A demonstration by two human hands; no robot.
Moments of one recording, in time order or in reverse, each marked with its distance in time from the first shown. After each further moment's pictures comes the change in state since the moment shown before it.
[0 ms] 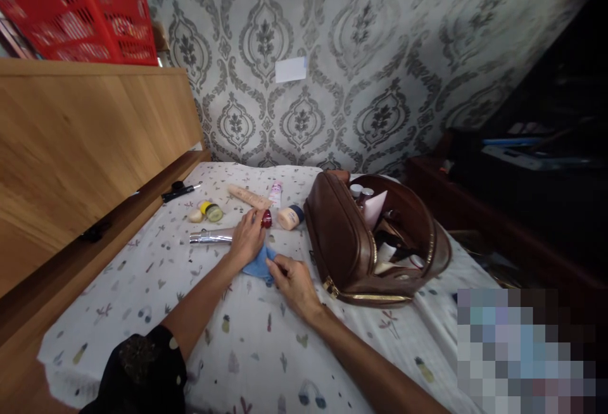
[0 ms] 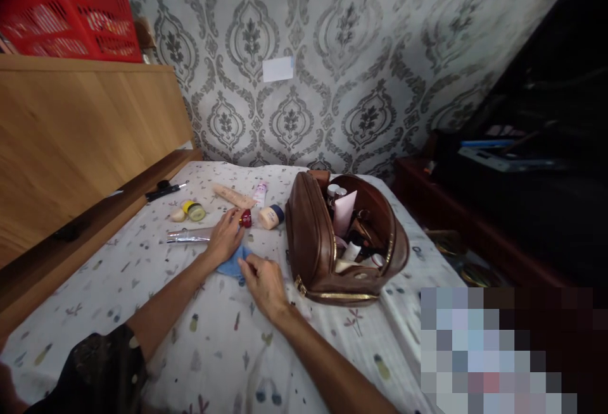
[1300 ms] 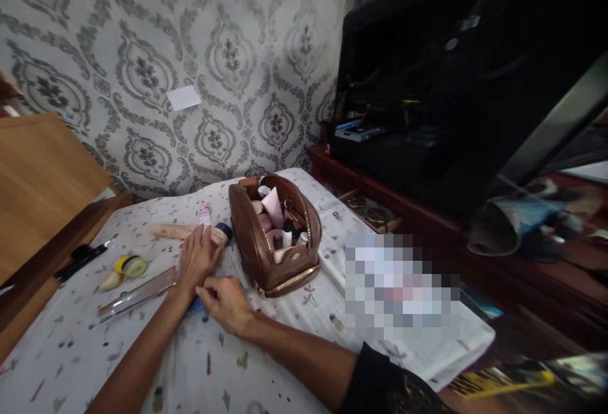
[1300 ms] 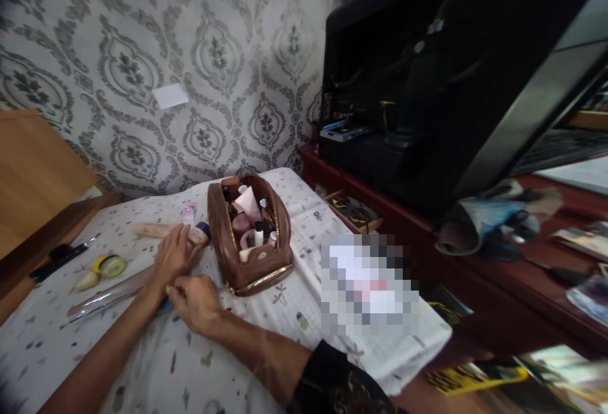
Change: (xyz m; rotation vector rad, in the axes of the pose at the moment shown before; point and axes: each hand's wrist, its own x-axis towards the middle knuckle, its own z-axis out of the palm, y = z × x) left_hand 0.034 0.028 0.024 0.207 0.124 0.344; right_hand 0.001 -0.015 -0.004 0.089 0.125 0.104
